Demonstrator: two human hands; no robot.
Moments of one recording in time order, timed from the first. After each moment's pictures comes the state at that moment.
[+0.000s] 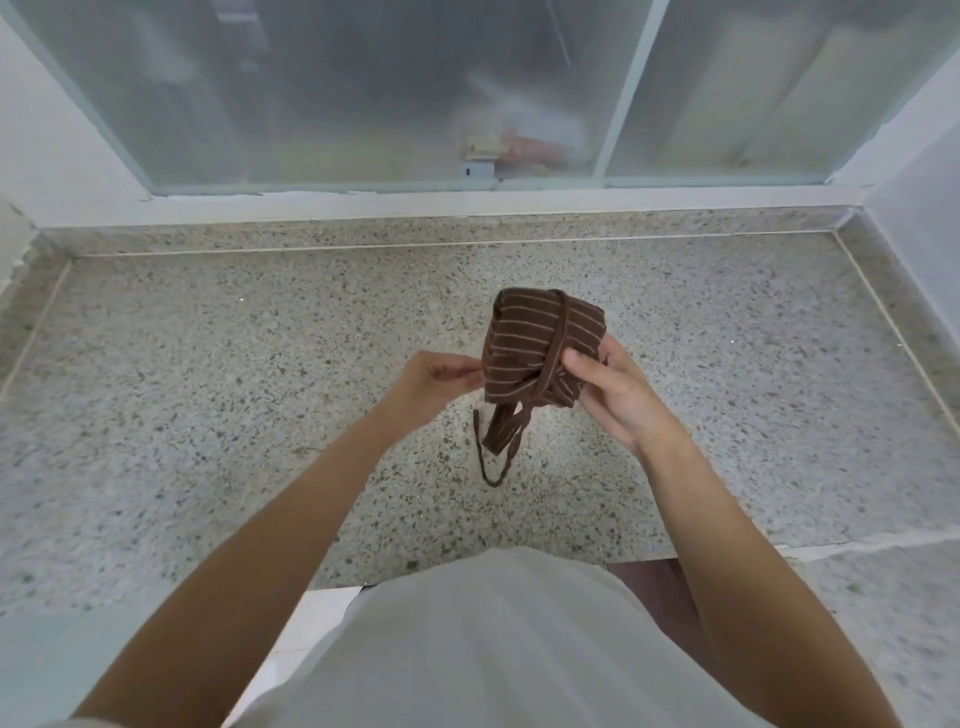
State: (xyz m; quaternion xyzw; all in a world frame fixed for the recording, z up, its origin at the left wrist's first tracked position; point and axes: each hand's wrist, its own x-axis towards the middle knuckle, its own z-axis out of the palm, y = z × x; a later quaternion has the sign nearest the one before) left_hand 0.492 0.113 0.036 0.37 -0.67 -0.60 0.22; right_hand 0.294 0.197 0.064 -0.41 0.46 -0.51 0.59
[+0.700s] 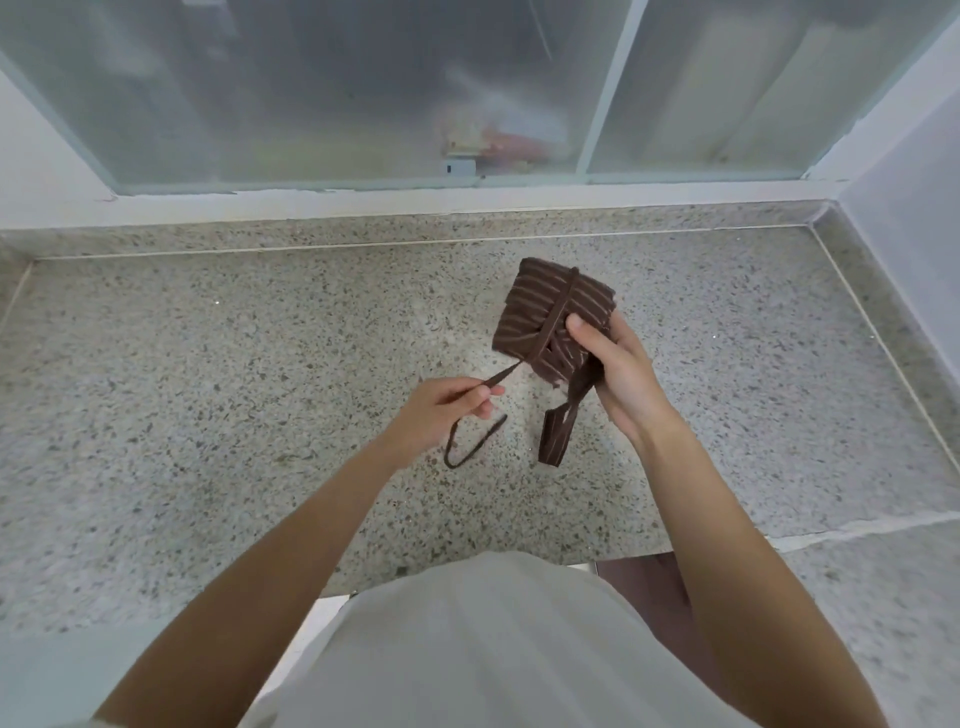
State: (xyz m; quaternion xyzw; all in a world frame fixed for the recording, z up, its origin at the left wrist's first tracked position) left_hand 0.483 0.125 0.015 0.39 -0.67 -0.61 0.16; right_hand 0.281 0.189 0.068 -0.31 0.57 -0.58 0.50
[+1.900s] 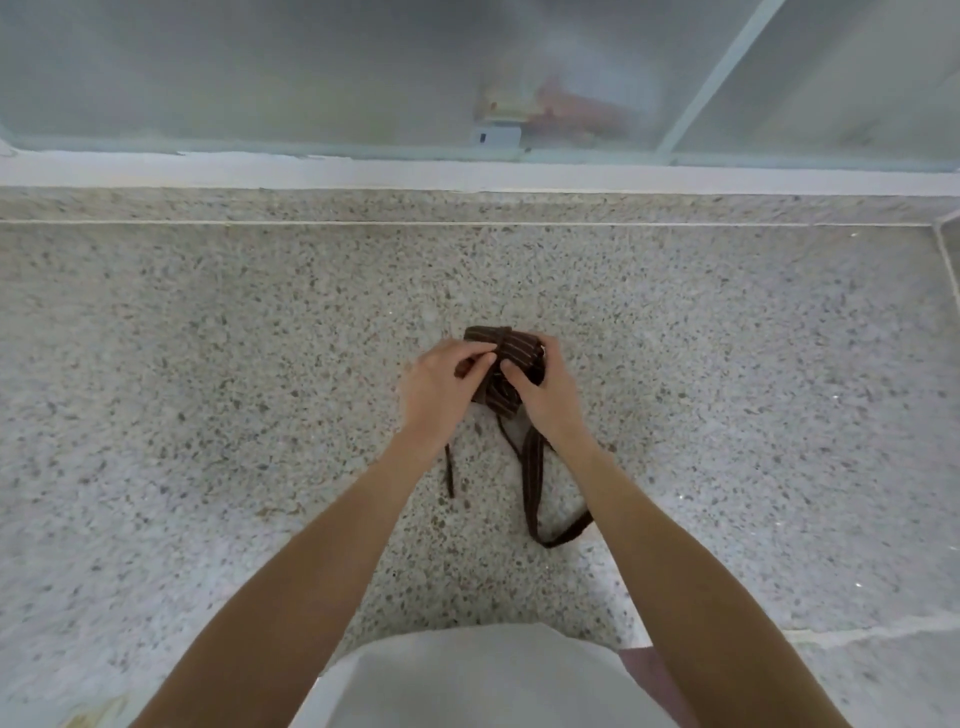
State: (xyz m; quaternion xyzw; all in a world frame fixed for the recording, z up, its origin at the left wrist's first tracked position) left_hand 0.433 0.008 -0.062 0.54 -0.73 -0.35 0.24; right_hand 0.300 0.058 -0.068 -0.38 0.75 -0.36 0.40
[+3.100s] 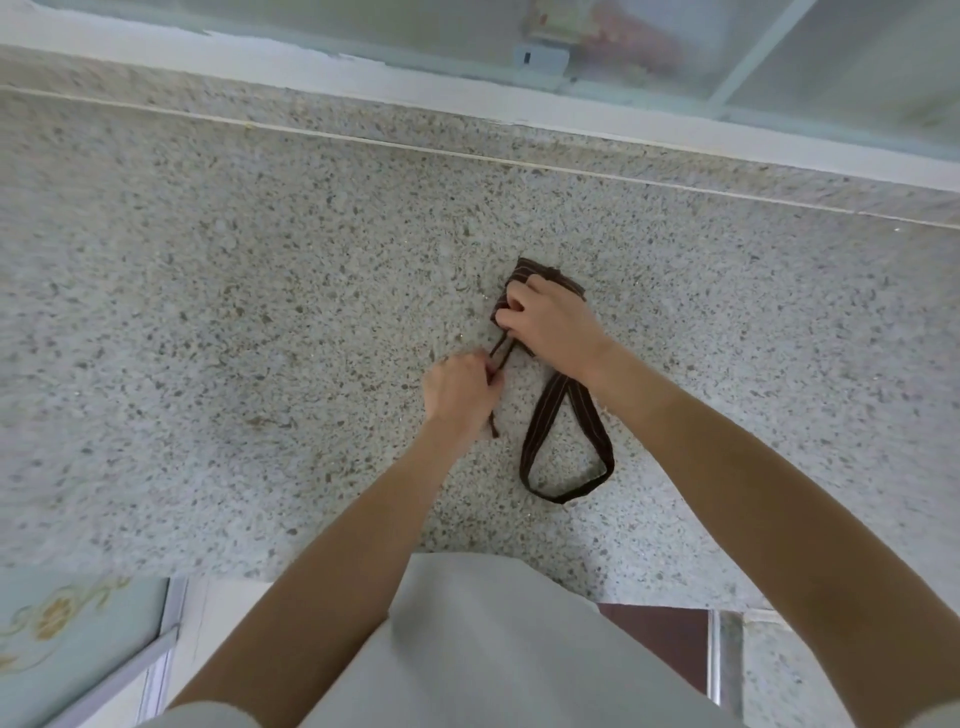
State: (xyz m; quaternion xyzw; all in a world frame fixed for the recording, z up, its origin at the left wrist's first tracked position) left_hand 0.419 0.071 -0.086 0.62 -0.74 -0.26 -0.04; right_hand 0.277 0.034 -0.050 -0.88 0.47 0.04 0.03
